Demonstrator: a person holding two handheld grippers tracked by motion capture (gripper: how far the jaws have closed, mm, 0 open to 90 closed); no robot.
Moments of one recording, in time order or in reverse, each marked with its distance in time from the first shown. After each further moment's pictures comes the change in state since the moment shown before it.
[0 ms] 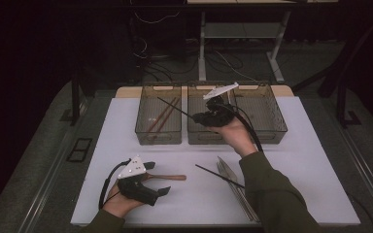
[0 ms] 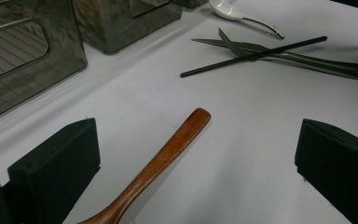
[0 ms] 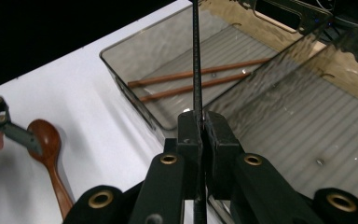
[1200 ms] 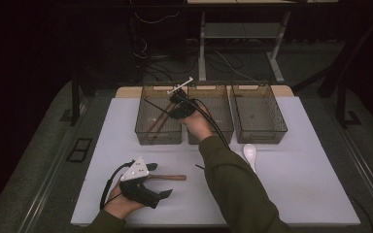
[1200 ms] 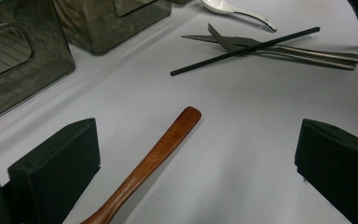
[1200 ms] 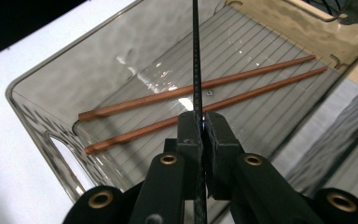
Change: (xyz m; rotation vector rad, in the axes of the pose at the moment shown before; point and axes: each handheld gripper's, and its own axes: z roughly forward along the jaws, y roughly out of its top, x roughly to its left) left arm -0.006 0.001 0.002 0.020 -0.017 0.049; right arm 0.005 0.043 0.116 0.159 -0.101 0.048
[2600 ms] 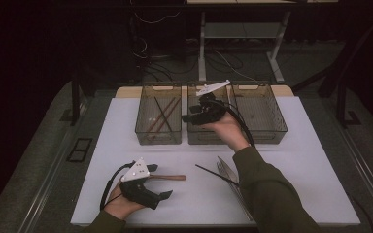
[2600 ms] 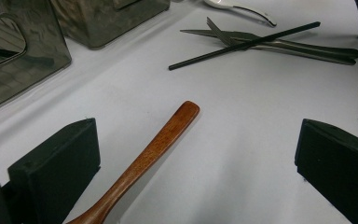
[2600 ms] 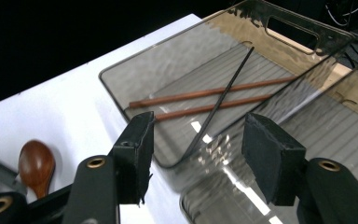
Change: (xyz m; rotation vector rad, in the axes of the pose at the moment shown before) left arm 0.000 -0.002 0.001 0.012 -0.002 -0.006; right arm -0.026 -0.051 -0.085 -0.212 0.154 -0.069
